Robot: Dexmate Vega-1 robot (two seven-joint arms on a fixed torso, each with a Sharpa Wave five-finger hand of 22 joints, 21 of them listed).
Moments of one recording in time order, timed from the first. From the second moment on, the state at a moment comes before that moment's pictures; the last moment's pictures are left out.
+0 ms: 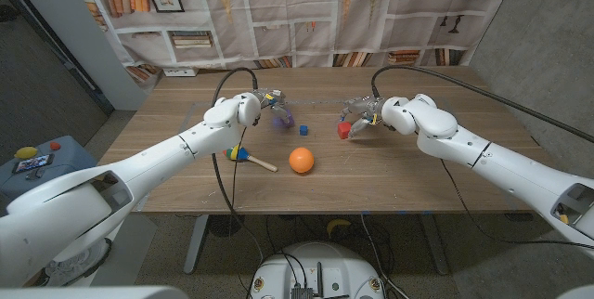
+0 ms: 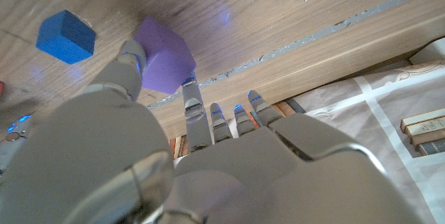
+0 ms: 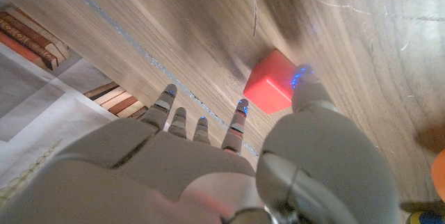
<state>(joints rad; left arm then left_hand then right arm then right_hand) 0.42 0.67 0.91 -1.64 0.60 0.50 -0.28 0.80 -0.05 0.54 -0.17 0.20 0.82 0.02 0.26 0.19 0.11 -0.09 0.20 0.17 -0.03 0.02 0.18 0.17 0.03 0.04 0.19 0.16 -0.53 -0.79 -0.84 -1.79 -0.90 -0.22 0.55 0.80 -0.08 0.39 -0.17 0.18 0.26 -0.21 0.39 0.26 -0.11 0.04 0.22 0.24 -0.12 0.14 0.25 0.25 0.12 0.13 0.20 0.16</state>
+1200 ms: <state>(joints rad) 0.42 0.67 0.91 -1.64 0.61 0.49 -0.28 0.80 -0.05 0.53 -0.17 0.20 0.82 0.02 0.26 0.19 0.11 -0.10 0.20 0.17 -0.03 0.01 0.18 0.17 0.03 0.04 0.19 0.17 -0.56 -0.76 -0.83 -1.78 -0.92 -0.24 0.47 0.85 -0.06 0.39 -0.16 0.20 0.46 -0.22 0.50 0.29 -0.04 0.00 0.24 0.25 -0.07 0.10 0.26 0.26 0.19 0.10 0.20 0.16</state>
